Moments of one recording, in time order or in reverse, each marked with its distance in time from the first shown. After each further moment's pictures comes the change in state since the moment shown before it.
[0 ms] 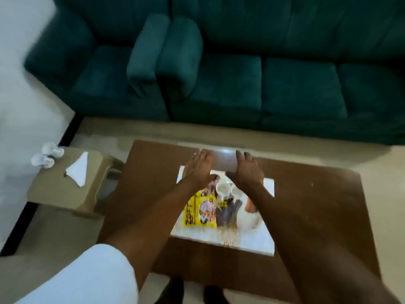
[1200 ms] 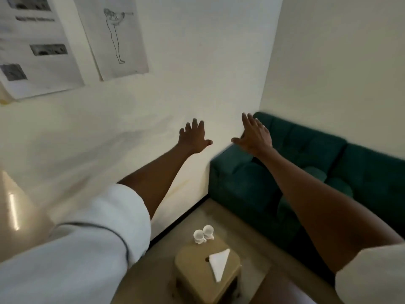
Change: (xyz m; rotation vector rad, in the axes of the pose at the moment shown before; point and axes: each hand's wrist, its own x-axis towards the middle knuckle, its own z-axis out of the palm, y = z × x) left_hand -0.349 -0.559 -0.592 0.032 0.740 -0.667; right_hand -0.080 -0.843 -0.293 -0.085 0.475 -0.924
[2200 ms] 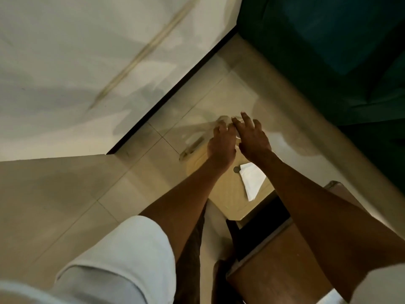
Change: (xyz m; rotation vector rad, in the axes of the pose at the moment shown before) left_hand -0.061 -0.104 0.628 -0.175 -0.615 -0.153; right_hand -0.122 0.042 0.641 -0.055 -0.895 -0.023
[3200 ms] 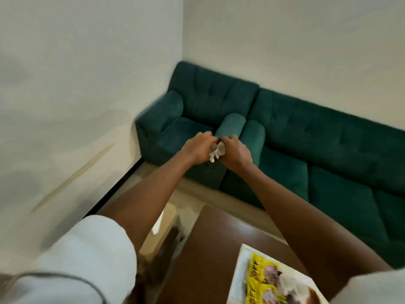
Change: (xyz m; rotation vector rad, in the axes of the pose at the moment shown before) left_hand -0.312 0.360 -0.250 0.085 0.258 0.758; right_hand -0.496 0.152 -0.267 0.181 0.701 0.336
